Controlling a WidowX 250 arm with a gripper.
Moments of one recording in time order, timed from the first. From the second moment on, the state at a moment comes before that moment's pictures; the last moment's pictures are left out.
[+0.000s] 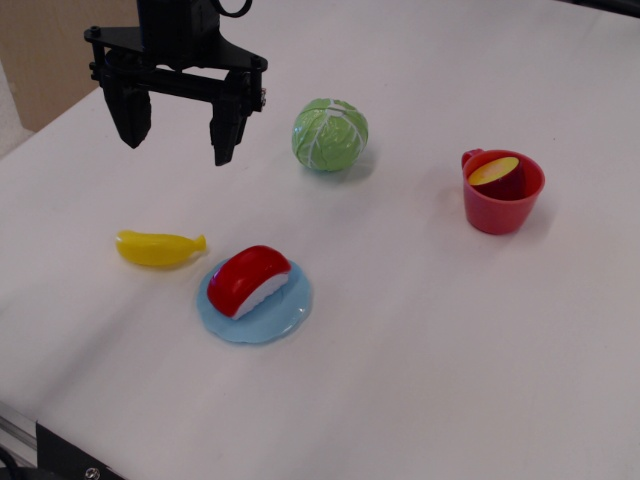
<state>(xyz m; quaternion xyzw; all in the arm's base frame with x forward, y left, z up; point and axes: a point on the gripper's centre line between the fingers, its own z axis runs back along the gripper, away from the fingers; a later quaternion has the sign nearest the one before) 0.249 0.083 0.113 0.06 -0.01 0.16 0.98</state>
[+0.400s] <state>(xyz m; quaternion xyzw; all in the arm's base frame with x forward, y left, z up) 0.247 0.082 0.106 0.06 0.01 0.16 0.99</state>
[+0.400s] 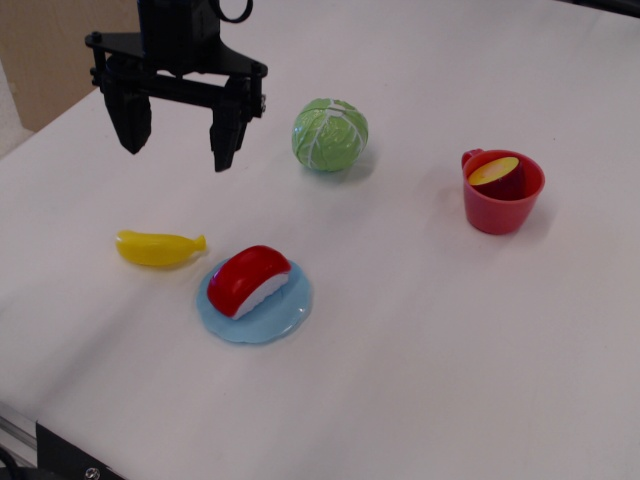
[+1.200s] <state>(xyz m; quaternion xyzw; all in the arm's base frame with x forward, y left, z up) 0.242 0.028 0.055 0.03 -0.02 -0.07 1.00</state>
